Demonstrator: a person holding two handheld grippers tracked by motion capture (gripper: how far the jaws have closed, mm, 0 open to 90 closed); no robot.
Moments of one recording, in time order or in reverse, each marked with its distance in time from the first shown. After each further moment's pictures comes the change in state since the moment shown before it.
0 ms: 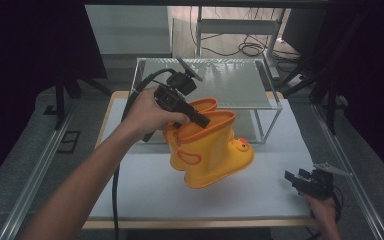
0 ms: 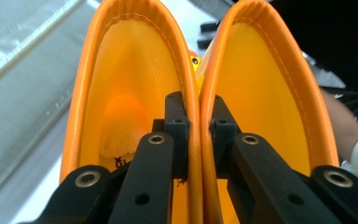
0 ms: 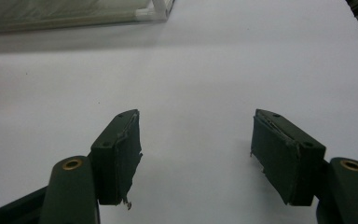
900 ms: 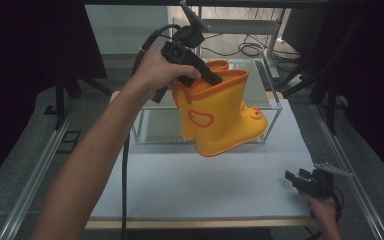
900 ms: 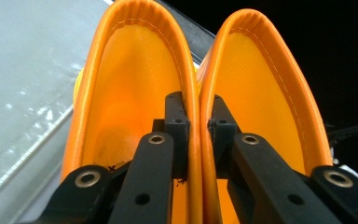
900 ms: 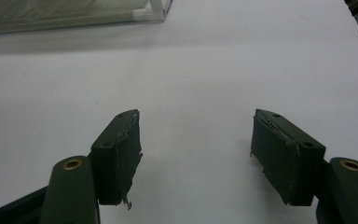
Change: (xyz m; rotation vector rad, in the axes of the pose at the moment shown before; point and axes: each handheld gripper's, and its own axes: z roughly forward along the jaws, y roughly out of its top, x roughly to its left) left arm 0.017 0.071 -0.032 -0.082 -0.028 -0.057; right arm -0.002 0.000 0.000 0.005 0.001 0.008
